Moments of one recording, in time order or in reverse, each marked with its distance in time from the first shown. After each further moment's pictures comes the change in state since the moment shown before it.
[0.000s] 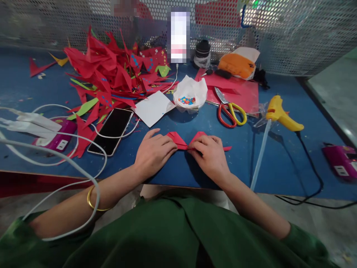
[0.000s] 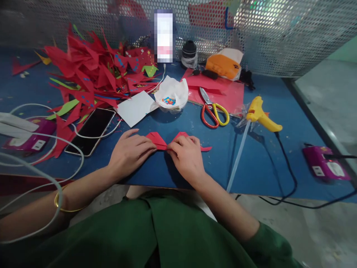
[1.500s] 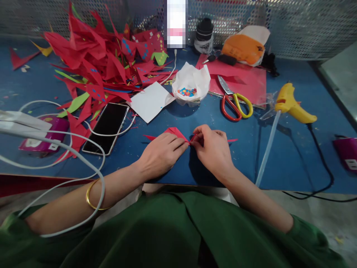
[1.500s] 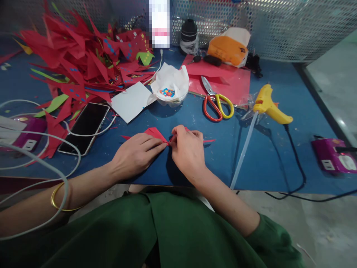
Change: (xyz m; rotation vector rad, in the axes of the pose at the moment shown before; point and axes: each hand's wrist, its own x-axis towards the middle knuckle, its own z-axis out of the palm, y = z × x) left_hand 0.009 0.007 0.009 0.101 -0.006 0.293; right_hand 0.016 -0.011 -0.001 0.042 -0.040 0.292
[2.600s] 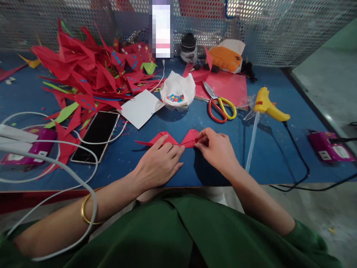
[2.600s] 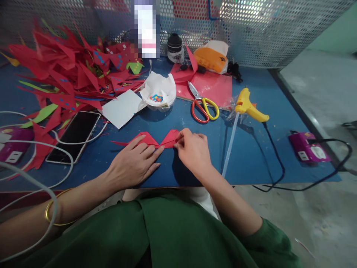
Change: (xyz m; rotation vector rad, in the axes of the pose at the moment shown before) left_hand 0.010 0.020 -0.008 0.091 -0.230 0.003; right_hand -0.003 0.024 -0.027 -0.007 -0.056 0.160
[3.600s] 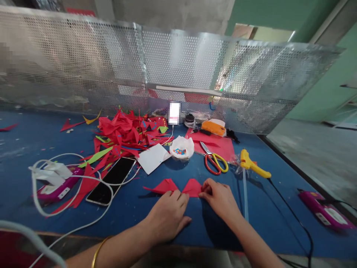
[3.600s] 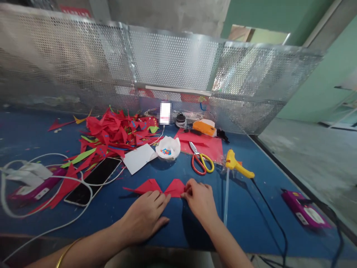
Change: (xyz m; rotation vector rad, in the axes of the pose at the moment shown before) left_hand 0.005 0.019 0.001 -0.055 -0.069 -0.150; right_hand 0.005 0.016 -0.008 -0.074 -0.036 -0.057
